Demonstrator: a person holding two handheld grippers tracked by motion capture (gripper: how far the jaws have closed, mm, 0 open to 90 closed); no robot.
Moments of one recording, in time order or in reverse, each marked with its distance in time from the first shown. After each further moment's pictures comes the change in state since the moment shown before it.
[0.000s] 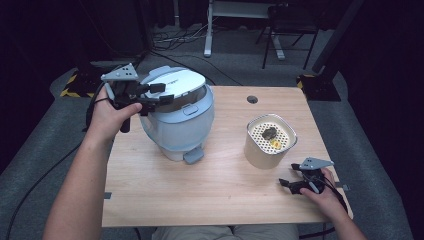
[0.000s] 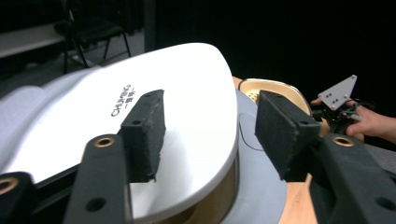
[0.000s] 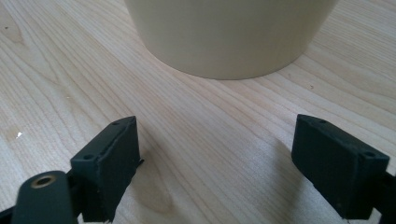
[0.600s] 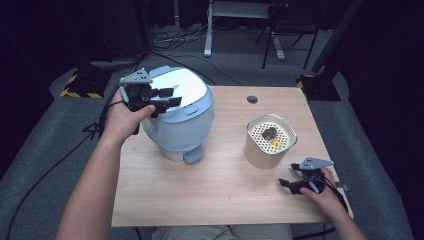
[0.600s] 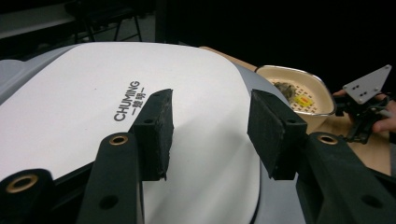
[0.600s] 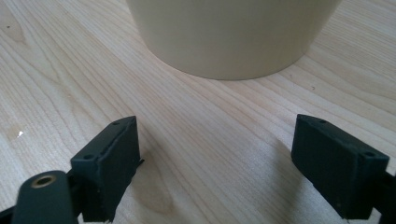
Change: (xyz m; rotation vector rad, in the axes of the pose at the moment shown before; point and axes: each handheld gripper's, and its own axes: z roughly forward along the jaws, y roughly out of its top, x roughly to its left) left arm -0.002 -0.004 0.026 0.053 0.092 0.006; right arm 0.000 0.000 0.000 0.001 0.005 -0.005
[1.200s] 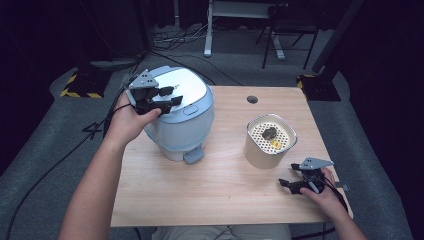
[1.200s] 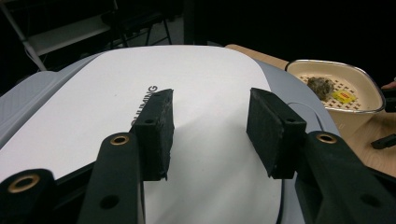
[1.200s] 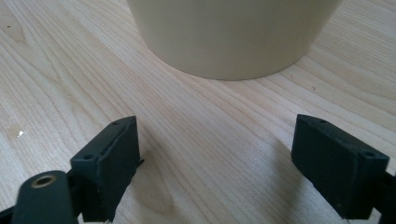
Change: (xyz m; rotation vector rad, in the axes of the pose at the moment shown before) left arm -0.012 -0.001 0.007 0.019 0.143 0.061; right arm 0.000 0.000 0.000 0.001 0.001 -0.002
